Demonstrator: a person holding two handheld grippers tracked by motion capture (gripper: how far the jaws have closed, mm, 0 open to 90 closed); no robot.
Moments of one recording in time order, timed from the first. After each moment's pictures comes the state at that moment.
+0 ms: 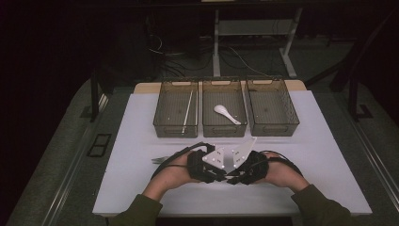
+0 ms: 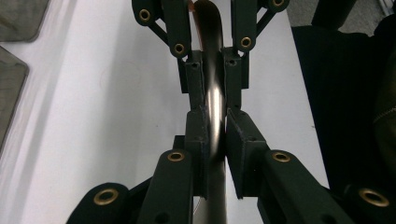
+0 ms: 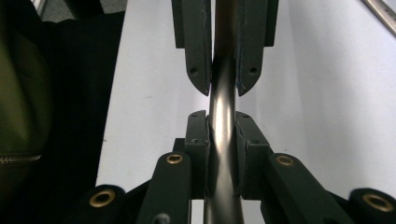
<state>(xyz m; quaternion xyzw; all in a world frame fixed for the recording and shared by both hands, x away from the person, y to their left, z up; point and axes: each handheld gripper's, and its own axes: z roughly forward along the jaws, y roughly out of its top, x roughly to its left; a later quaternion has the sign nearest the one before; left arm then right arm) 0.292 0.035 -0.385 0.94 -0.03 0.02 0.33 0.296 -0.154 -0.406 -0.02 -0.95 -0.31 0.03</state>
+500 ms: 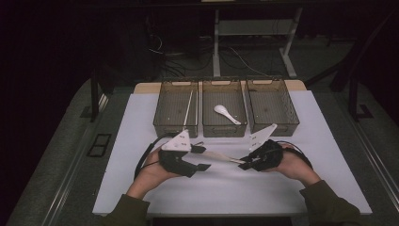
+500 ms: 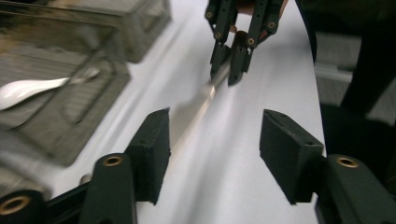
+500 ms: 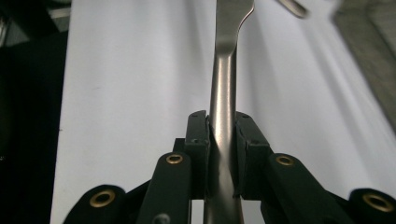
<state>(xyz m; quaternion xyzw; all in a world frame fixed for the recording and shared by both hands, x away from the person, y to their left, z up) 0.290 0.116 -0.361 0.87 0.13 0.05 0.48 0.323 -0.202 -0.396 -0.10 -0.94 -0.34 -0.01</state>
